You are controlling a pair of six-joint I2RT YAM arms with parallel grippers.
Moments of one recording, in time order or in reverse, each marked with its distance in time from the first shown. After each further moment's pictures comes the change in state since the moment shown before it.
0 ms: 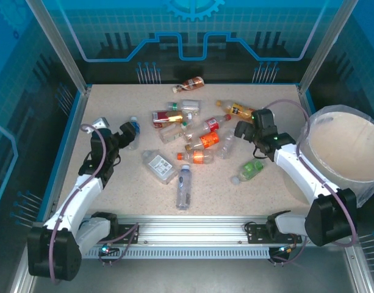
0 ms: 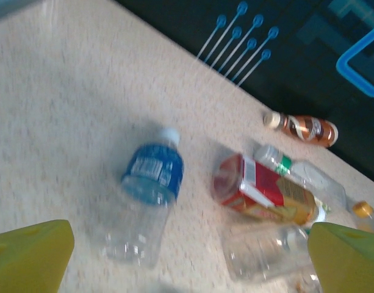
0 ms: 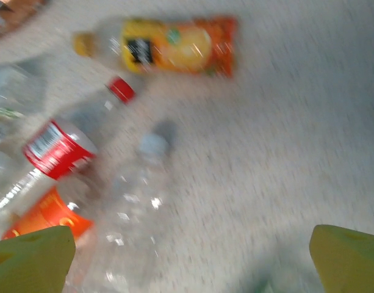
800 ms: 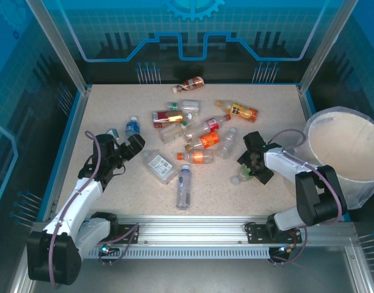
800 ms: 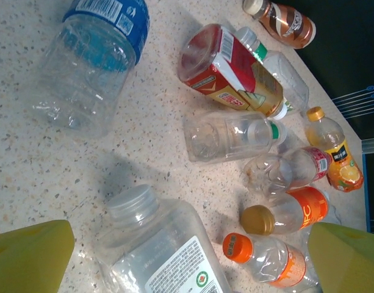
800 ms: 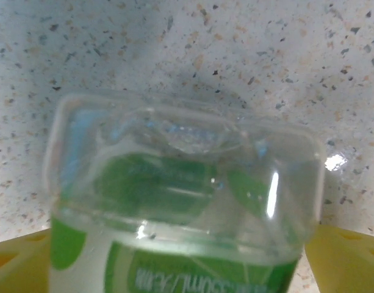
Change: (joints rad) left arm 0.000 -0.026 -0.034 -0.158 0.317 -0.130; right arm -0.008 0.189 -0.223 -0.084 -0.054 0.468
